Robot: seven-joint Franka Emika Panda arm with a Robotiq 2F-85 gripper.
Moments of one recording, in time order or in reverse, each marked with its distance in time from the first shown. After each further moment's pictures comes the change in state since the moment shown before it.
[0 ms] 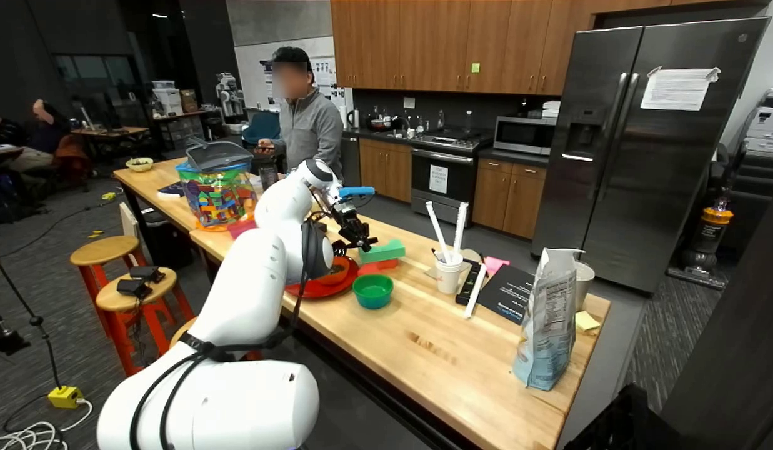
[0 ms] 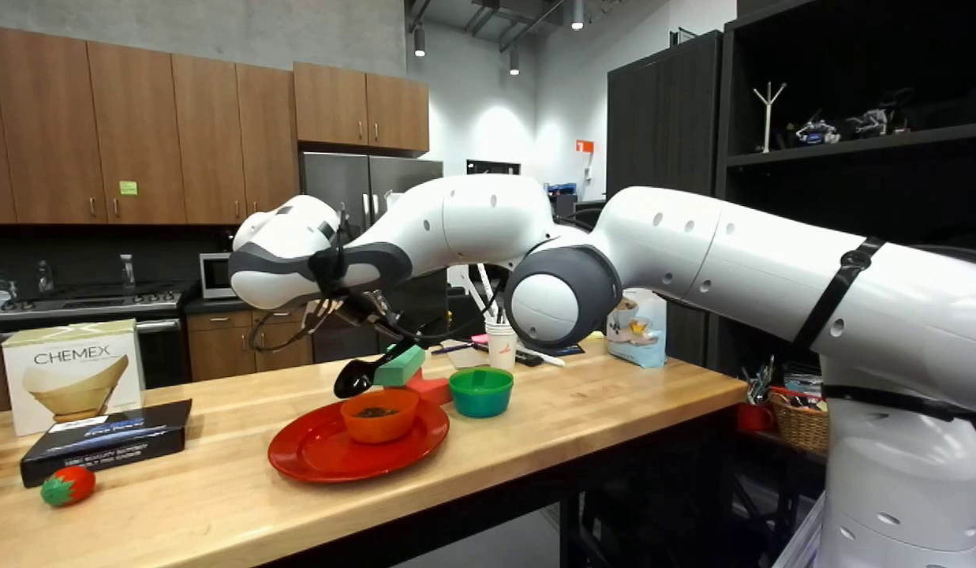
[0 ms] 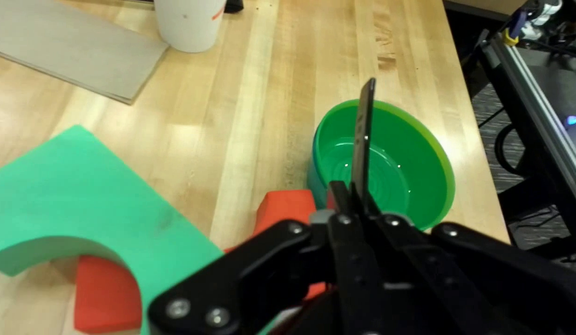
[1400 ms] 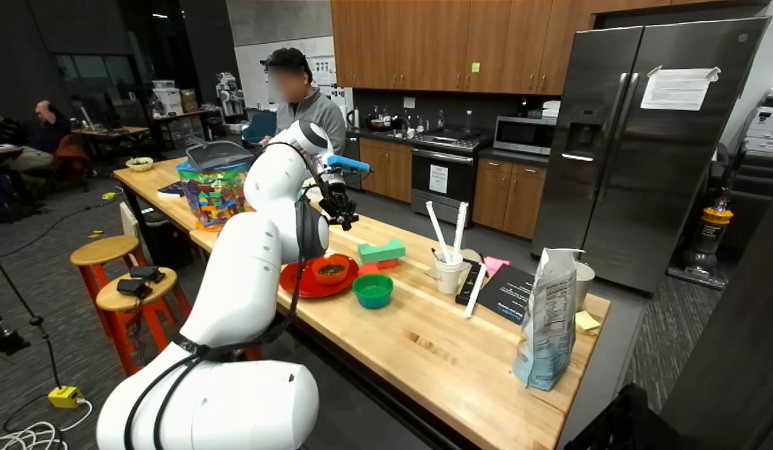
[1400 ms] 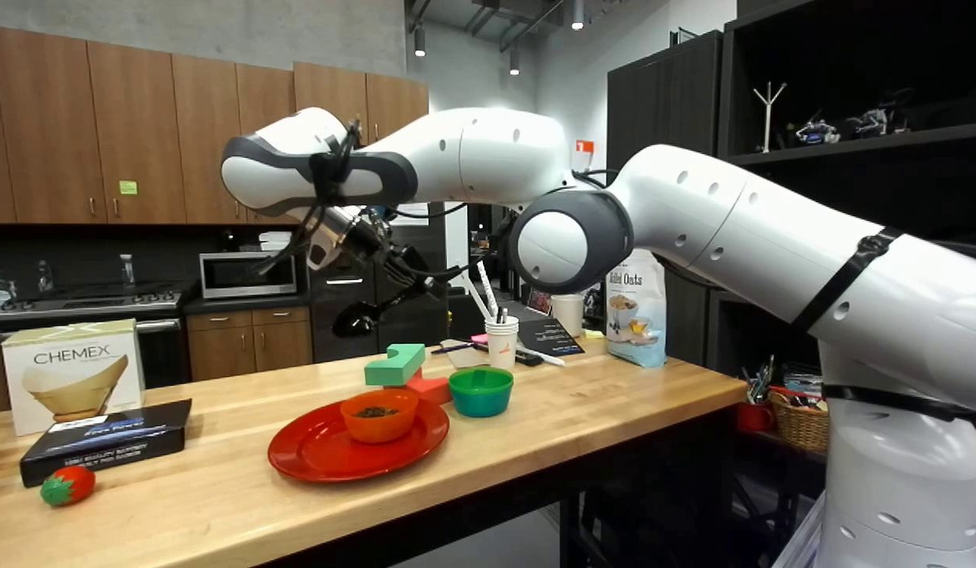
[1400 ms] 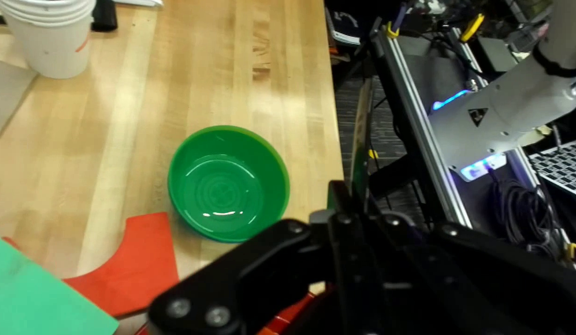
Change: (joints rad) arm -0.003 -0.171 0.026 -0.002 0.111 -0.281 0.017
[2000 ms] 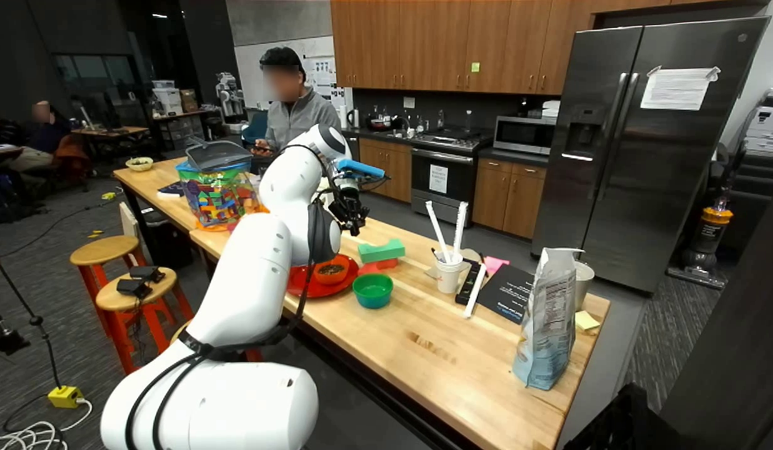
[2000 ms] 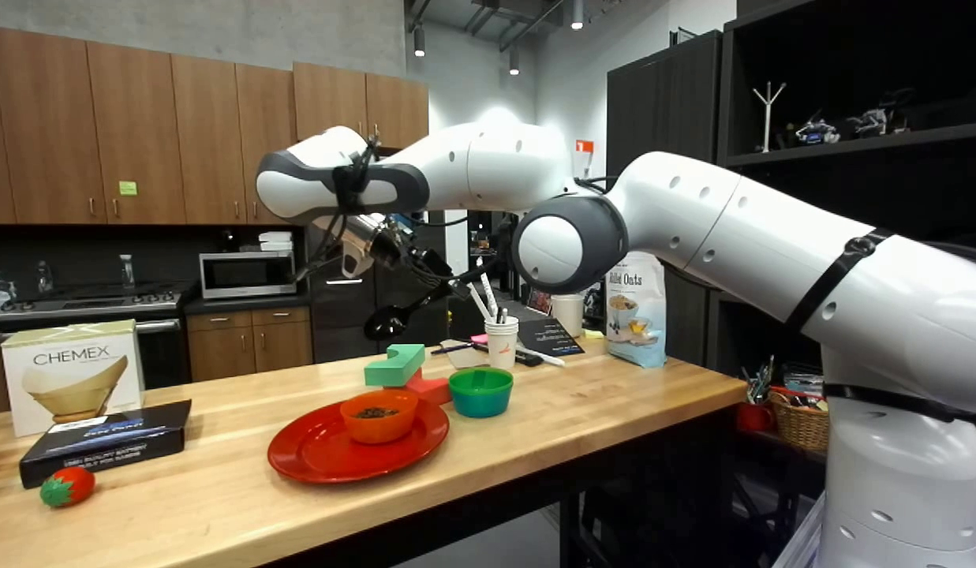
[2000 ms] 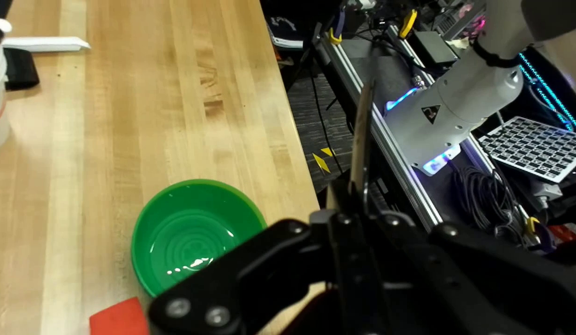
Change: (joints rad) arm -0.080 0.015 0.026 -0.005 0.011 -0.105 0.098
